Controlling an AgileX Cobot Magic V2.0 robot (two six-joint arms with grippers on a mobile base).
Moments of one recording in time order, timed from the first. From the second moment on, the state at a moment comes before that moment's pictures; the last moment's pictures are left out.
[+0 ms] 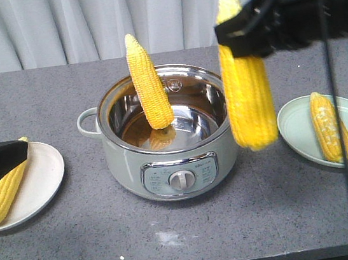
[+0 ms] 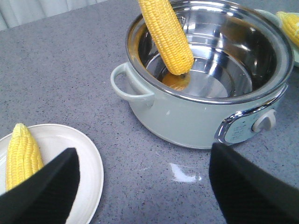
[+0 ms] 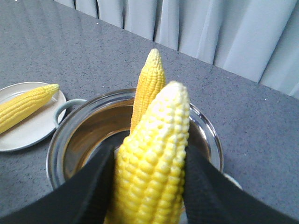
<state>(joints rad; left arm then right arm) -0.22 0.91 -0.97 -0.33 0.76 0.36 0.37 1.24 -1.32 0.40 0.67 -0.42</state>
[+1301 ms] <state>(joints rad) -0.22 0.91 -1.06 -0.46 0.71 0.42 0.37 0.80 -0.91 0.40 0.77 -0.42</state>
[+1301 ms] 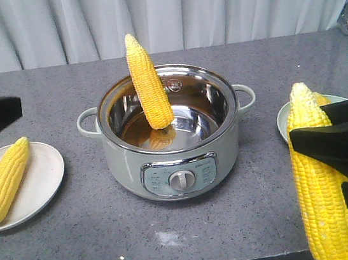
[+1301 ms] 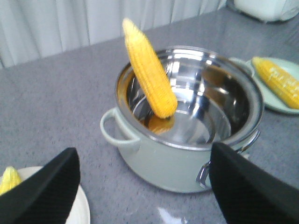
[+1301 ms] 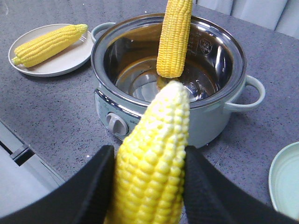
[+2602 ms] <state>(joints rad) -0.80 1.65 -1.74 0.37 0.97 -0.15 0.37 0.80 -0.91 0.40 0.77 -0.42</state>
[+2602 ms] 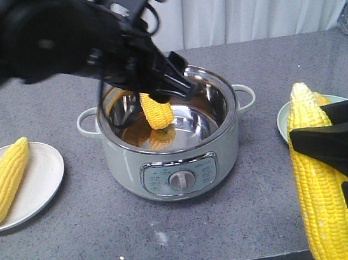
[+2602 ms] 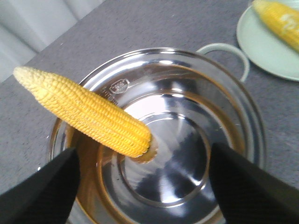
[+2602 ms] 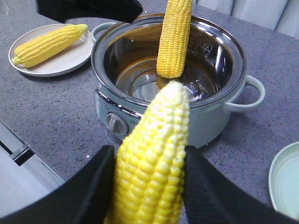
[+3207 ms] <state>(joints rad) -0.75 1.90 -1.97 0.49 1.14 -0.59 0.37 0.80 -0.91 0.40 0.77 -0.42</state>
